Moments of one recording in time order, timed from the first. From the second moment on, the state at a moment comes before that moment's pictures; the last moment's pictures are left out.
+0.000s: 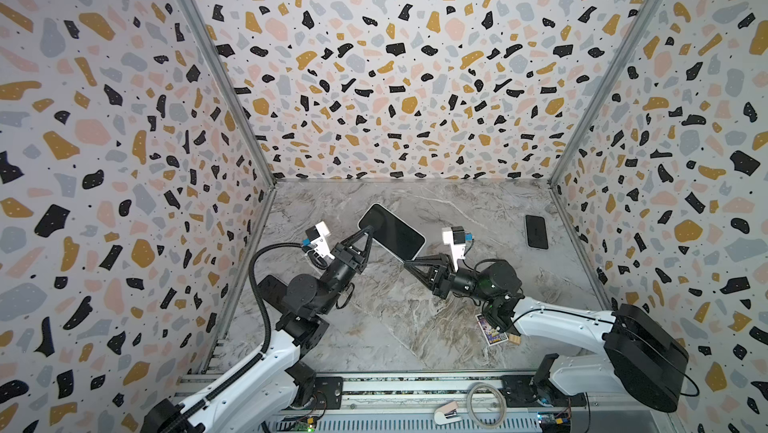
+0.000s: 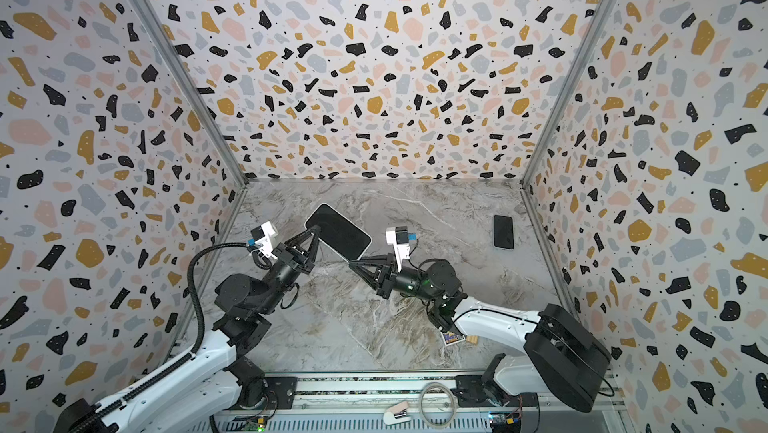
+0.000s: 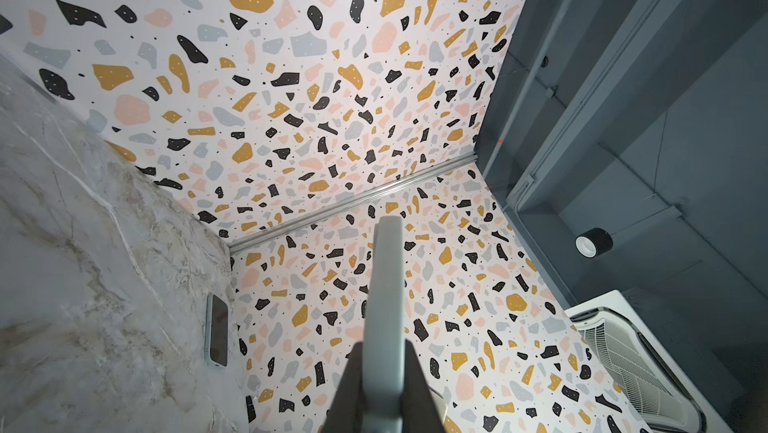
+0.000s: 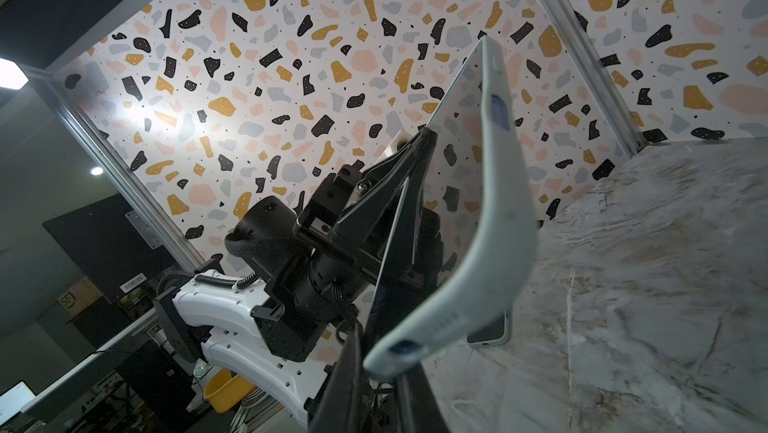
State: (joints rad) left arm -0.57 0.81 0.40 0.73 0.07 -1.38; right arm 0.88 1.30 0.55 1.06 -0.50 0.75
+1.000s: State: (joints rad) left arm -0.57 0.82 0.47 0.55 0.08 -1.38; right arm 0.91 1.19 0.60 0.60 -0.33 0.29
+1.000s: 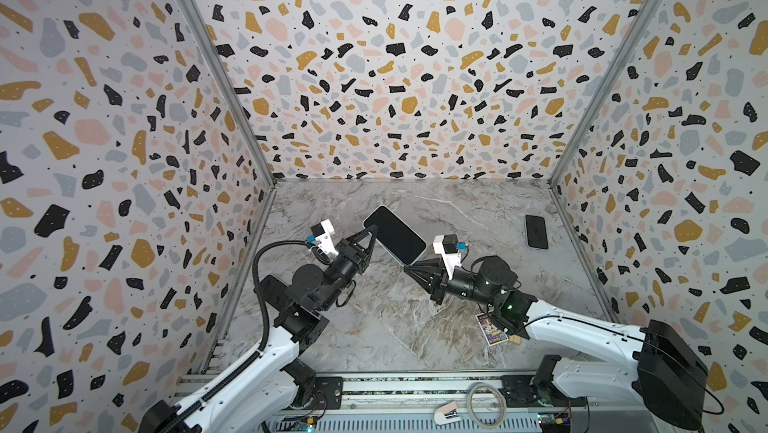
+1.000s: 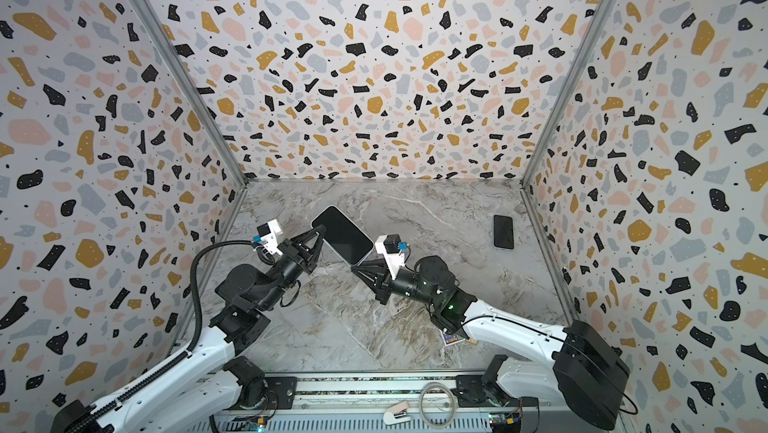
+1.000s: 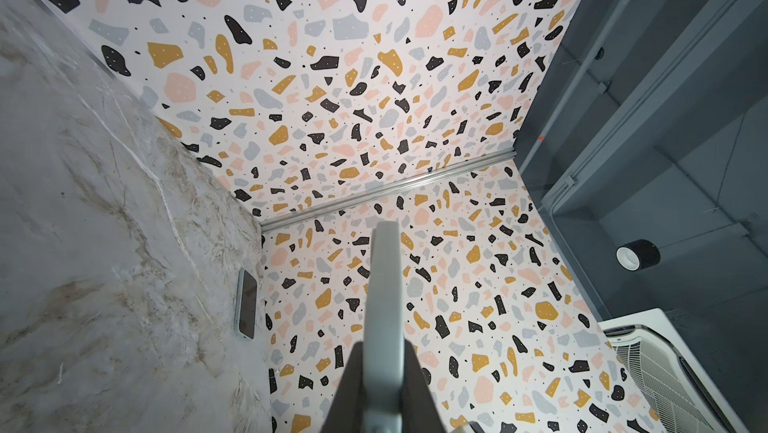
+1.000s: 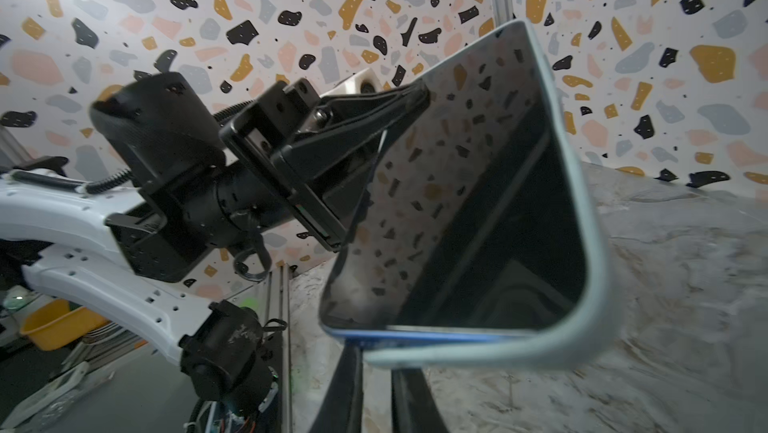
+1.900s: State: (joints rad) left arm -0.55 0.87 0.47 0.49 0.22 -1.26; right arm 0.90 0.92 0.54 0.33 -0.23 0.28
